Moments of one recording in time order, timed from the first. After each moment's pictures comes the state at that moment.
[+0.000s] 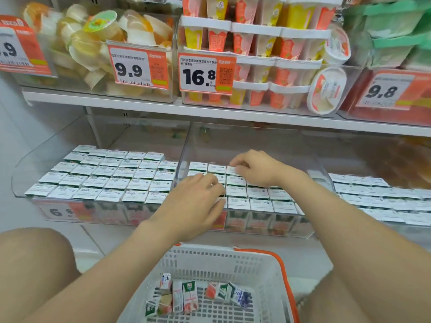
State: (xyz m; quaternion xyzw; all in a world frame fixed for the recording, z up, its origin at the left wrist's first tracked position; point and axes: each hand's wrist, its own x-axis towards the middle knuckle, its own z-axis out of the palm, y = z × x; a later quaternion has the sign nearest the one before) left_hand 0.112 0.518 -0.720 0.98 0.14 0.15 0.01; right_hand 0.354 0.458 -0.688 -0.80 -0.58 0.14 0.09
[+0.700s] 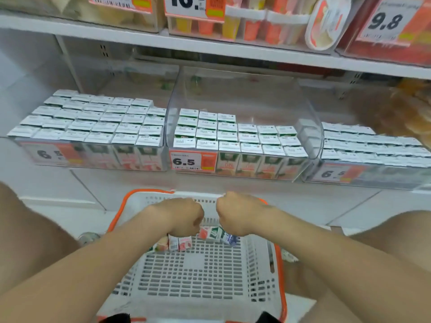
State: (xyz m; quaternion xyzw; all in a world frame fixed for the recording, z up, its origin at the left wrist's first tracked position) left_hand 0.078 0.474 -0.825 0.94 0.16 -0.27 0.12; right_hand 0.212 0.343 -0.785 -0.76 -0.60 0.22 -0.12
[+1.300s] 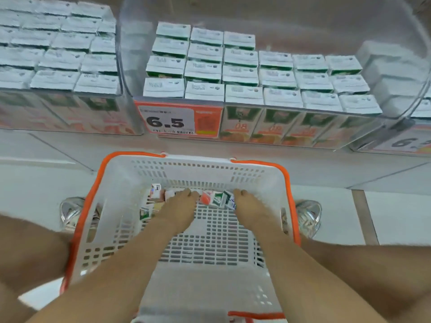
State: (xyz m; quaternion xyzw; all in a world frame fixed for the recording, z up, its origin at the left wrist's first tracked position) left_hand 0.082 0.473 -1.030 0.90 0.28 -0.25 0.23; right_hand 0.264 0.326 -1.045 -0.83 -0.45 0.32 -0.06
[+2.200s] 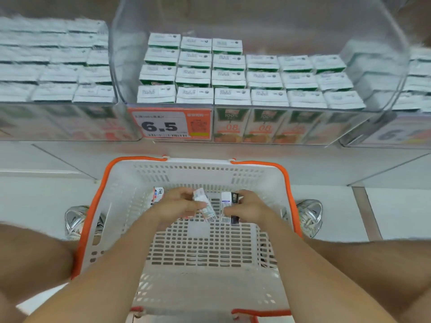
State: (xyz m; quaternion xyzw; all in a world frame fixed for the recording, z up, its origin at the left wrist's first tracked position) left_hand 0.079 0.484 -0.997 0.57 0.43 -0.08 0.70; right_hand 0.266 0.321 -1.020 -0.77 -0.18 0.54 0.30
